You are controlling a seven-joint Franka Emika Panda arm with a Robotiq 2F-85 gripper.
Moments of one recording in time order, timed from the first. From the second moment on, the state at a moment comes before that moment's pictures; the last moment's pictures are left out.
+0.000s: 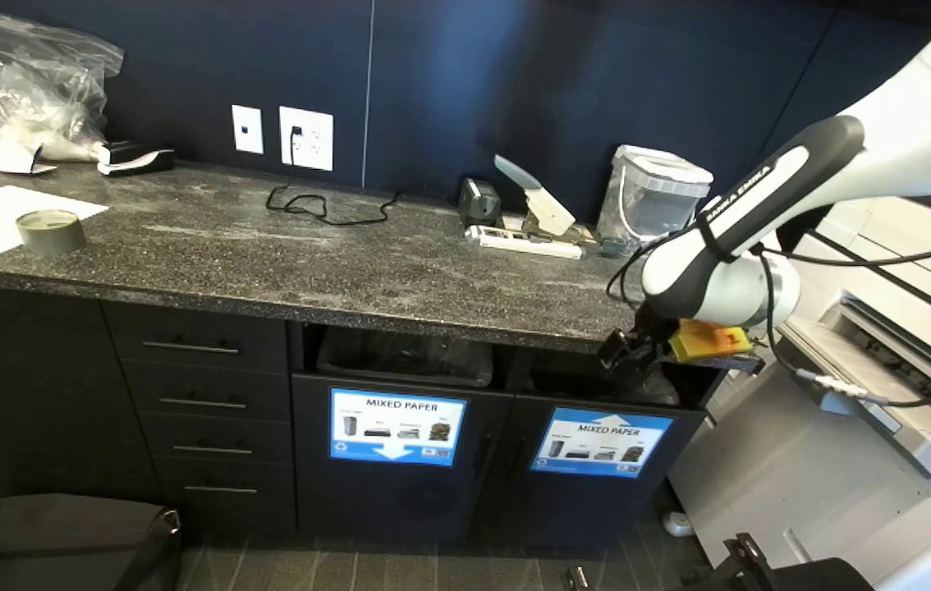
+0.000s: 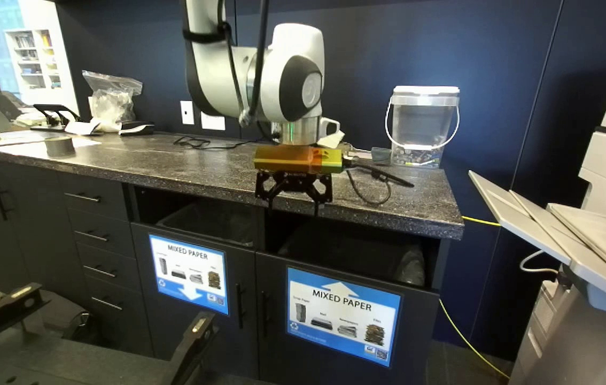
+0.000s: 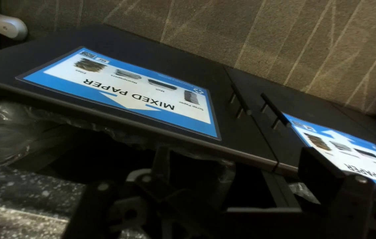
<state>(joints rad) -0.48 0.48 0.24 -2.32 -0.16 2.93 -0.33</state>
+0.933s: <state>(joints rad) -0.30 -0.29 0.05 -2.41 0.28 2.16 -0.44</state>
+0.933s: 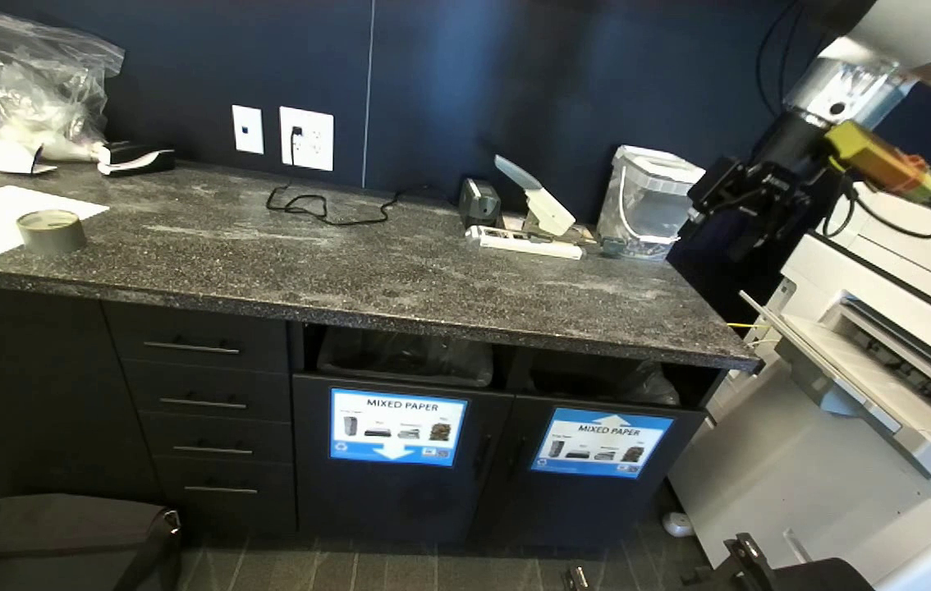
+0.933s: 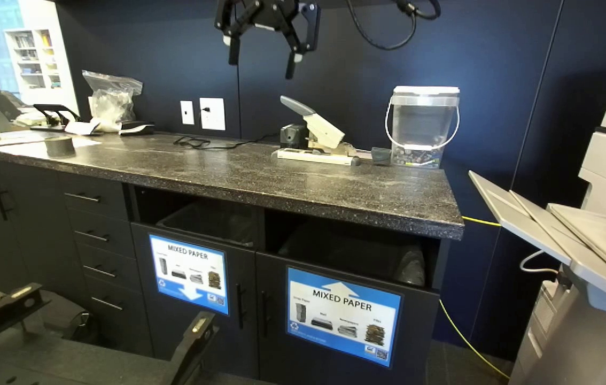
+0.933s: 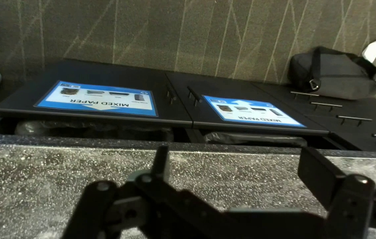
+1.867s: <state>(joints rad) -0.02 -0.52 -0.08 -2.51 0.05 1.94 -0.38</state>
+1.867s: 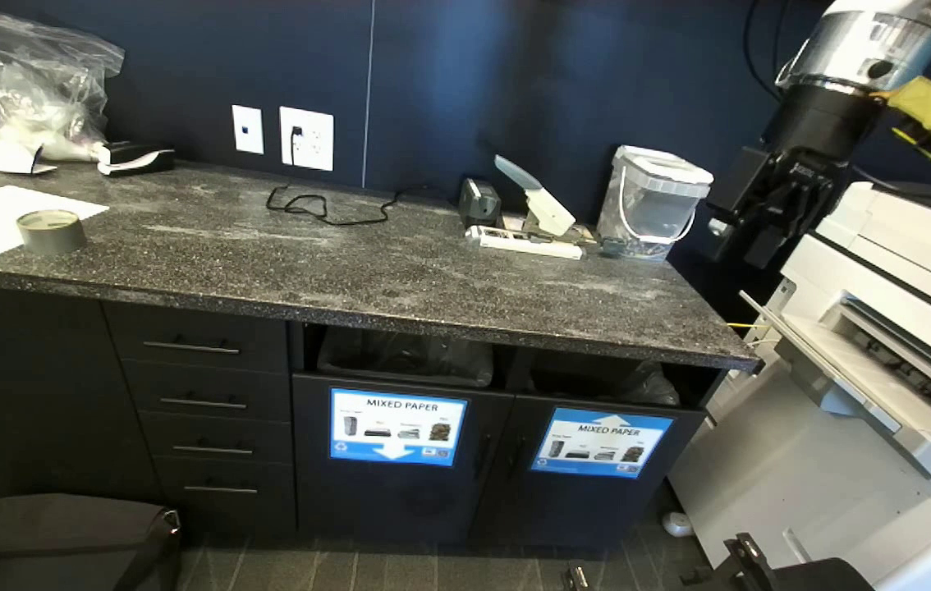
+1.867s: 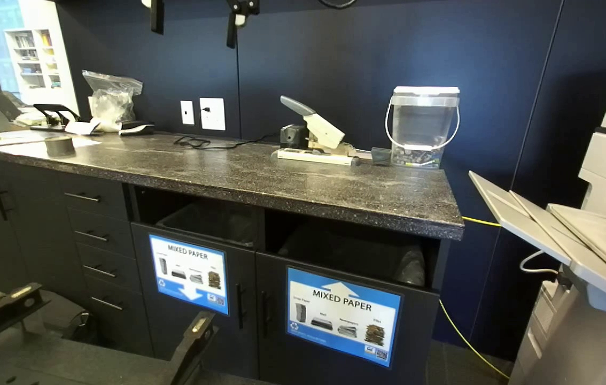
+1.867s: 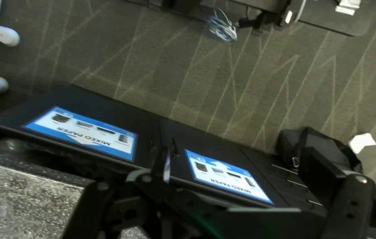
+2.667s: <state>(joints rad) -0.03 -0.70 -0.01 -2.56 -0.16 1.76 -0.19</state>
